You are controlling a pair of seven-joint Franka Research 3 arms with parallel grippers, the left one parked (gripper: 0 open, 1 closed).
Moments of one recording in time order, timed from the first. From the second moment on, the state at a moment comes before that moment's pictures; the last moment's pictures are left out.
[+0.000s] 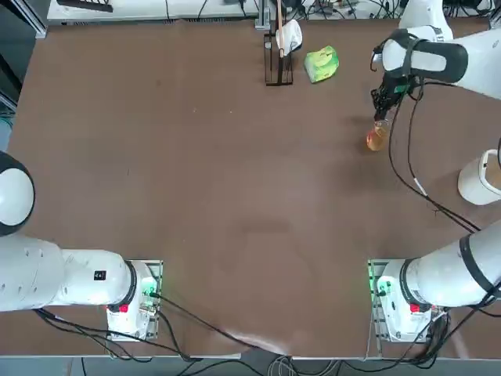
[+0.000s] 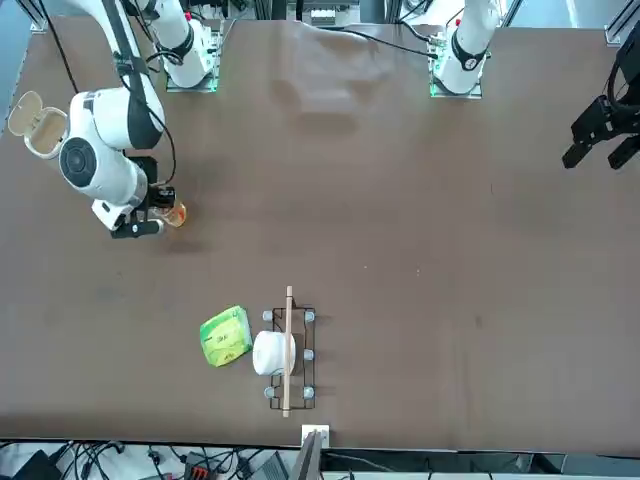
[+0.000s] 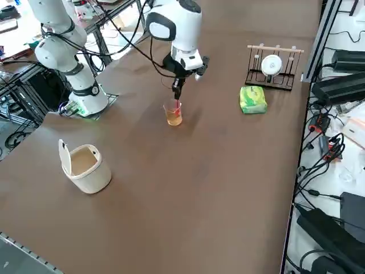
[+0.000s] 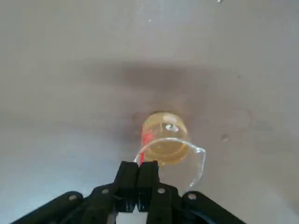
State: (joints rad) arm 0.11 0.16 0.00 -2.14 0.00 2.05 0.01
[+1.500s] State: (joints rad) arm 0.09 0.19 0.00 -2.09 -0.14 2.05 -0.05
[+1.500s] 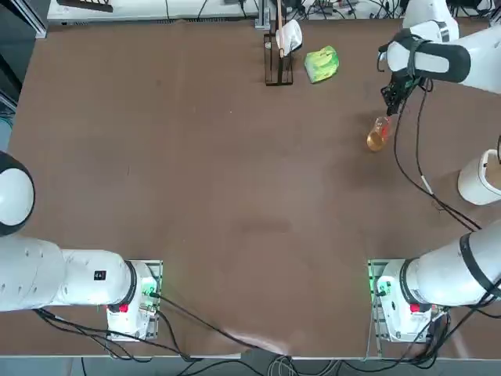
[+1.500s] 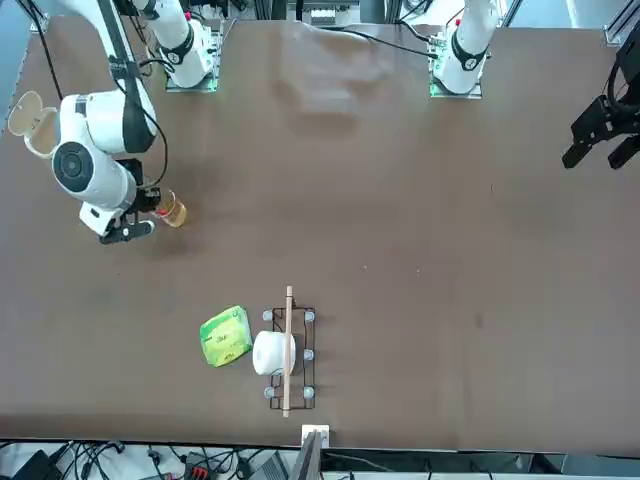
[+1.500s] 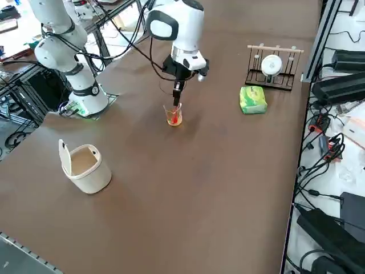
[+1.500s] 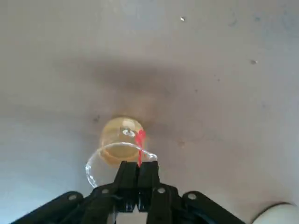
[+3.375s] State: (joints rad) arm 0.11 0.21 0.00 -2.08 -0.17 2.02 -0.02
